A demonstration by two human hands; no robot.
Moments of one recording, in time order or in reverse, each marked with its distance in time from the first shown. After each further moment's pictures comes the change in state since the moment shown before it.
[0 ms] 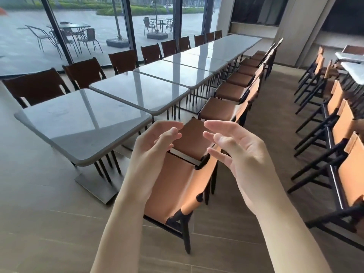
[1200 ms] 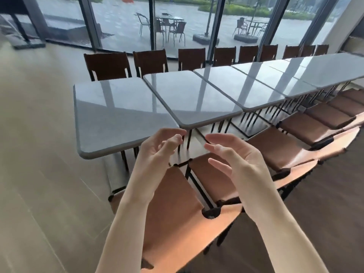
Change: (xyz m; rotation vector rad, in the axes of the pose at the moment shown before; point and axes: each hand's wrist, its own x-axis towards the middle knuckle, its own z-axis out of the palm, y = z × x) left_hand 0.237 -0.102 0.108 0.095 0.488 -0.132; right_hand 0.328 0.095 -0.087 0.045 -0.471 0.126
